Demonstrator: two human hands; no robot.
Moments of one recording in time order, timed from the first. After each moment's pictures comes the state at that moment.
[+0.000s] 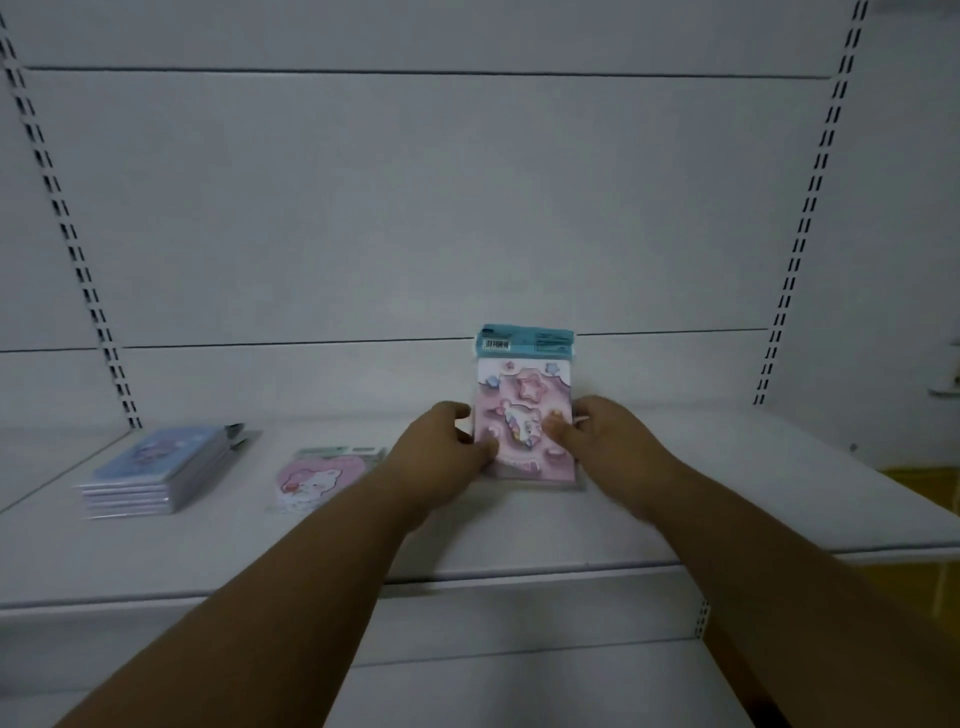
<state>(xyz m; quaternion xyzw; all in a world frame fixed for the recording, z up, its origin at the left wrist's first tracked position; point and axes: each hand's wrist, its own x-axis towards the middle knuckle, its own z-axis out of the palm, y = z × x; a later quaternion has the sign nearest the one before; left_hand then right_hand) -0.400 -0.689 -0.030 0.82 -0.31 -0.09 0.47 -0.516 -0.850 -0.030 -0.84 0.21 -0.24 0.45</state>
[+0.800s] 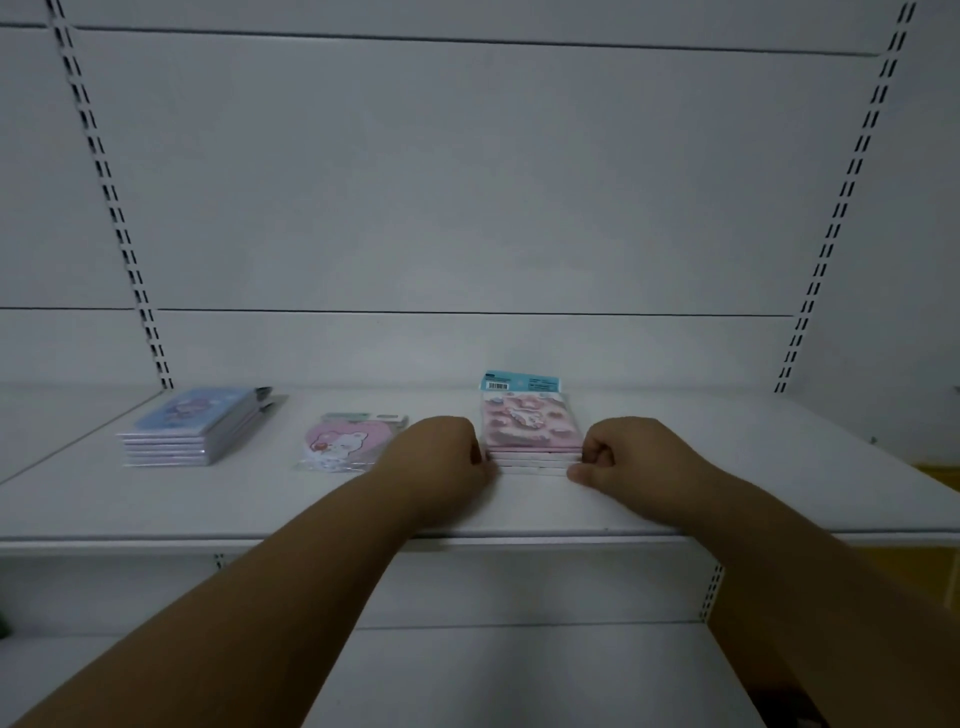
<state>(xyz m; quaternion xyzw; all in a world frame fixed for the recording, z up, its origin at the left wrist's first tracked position) -0.415 -0.654 -0.043 0.90 -0.39 0.06 0.17 -0.545 -0.836 -0.039 -0.97 0.18 -0.13 0.14</state>
